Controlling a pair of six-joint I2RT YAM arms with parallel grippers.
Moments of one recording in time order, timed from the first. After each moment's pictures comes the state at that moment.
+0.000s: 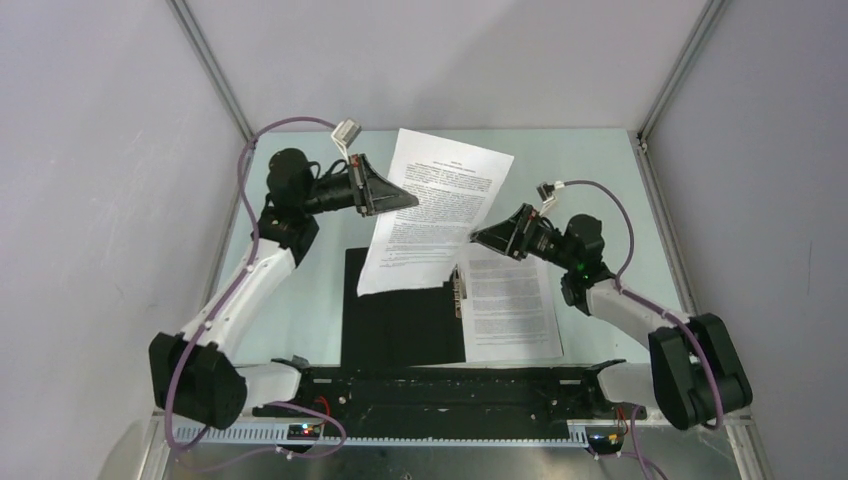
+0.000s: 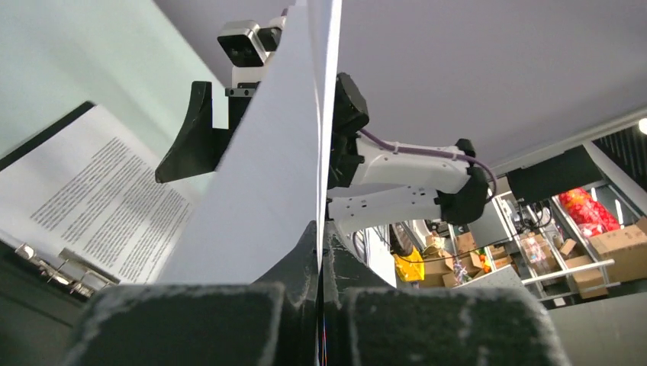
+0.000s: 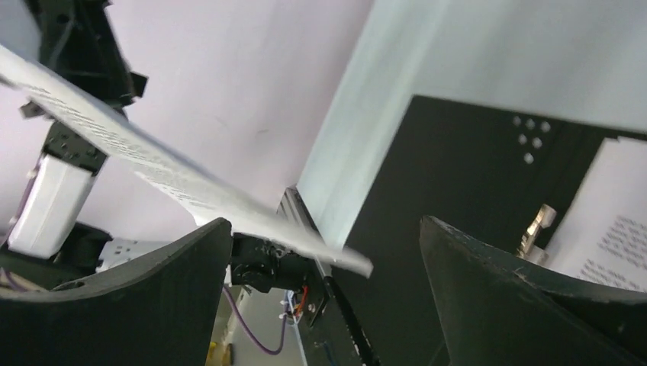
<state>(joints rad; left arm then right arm) -0.28 1.26 1.03 0.22 1.03 -0.99 0.32 1.28 0.52 0.68 -0.72 1.01</state>
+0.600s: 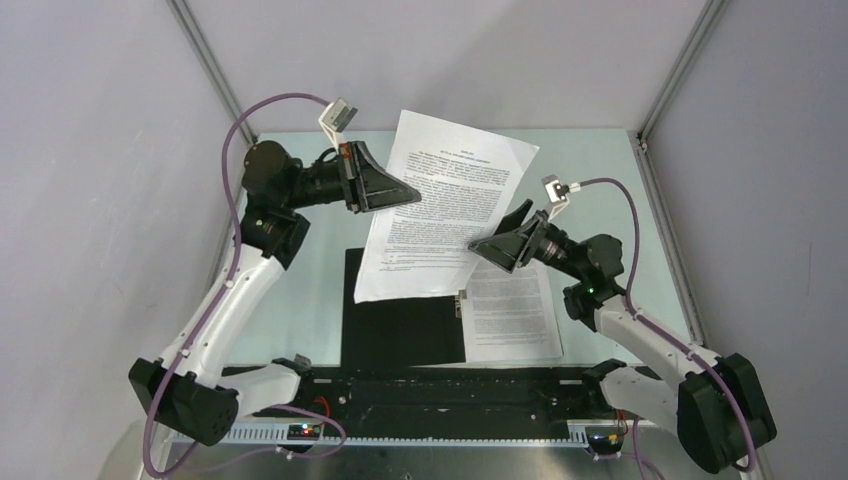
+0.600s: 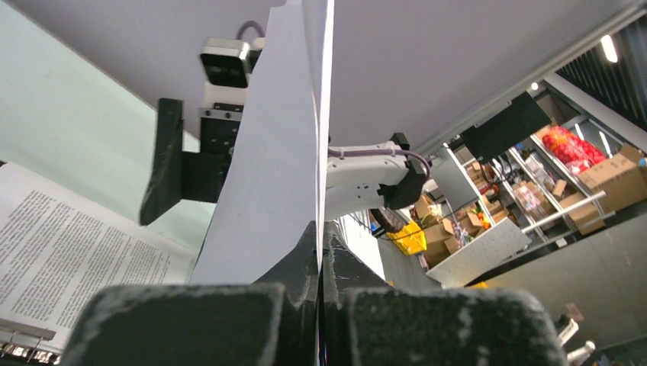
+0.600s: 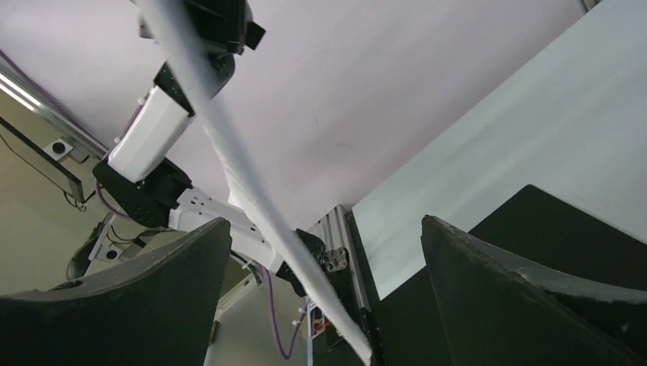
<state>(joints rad) -0.36 1.16 1.20 0.21 1.07 -1.06 0.44 1.04 0.51 0.96 -0.72 1.03</state>
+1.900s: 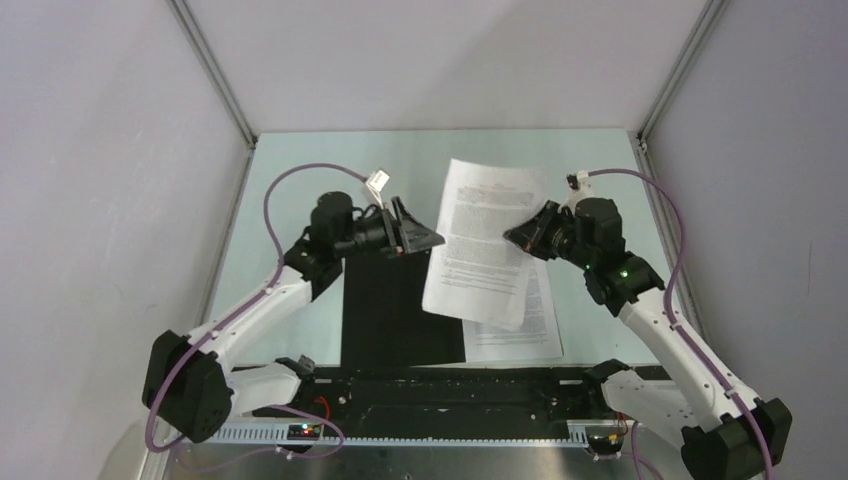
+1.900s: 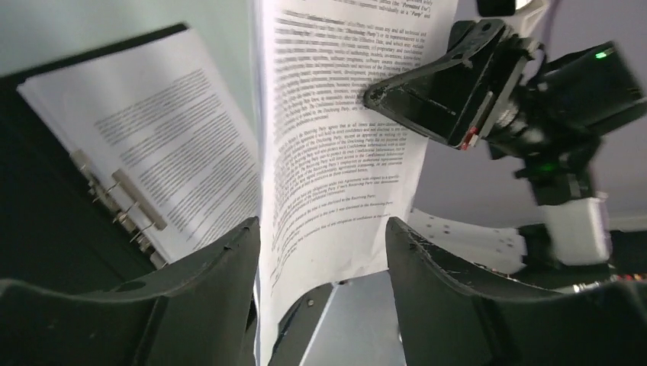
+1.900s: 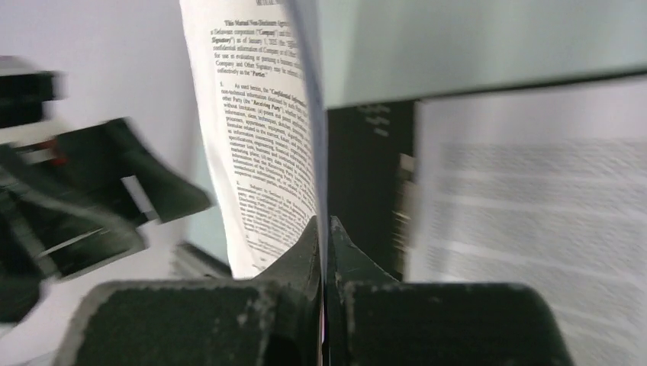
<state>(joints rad) -0.47 1.15 0.82 0.12 0.68 -0.90 0.42 0.91 0.85 -0.23 -0.26 0.80</state>
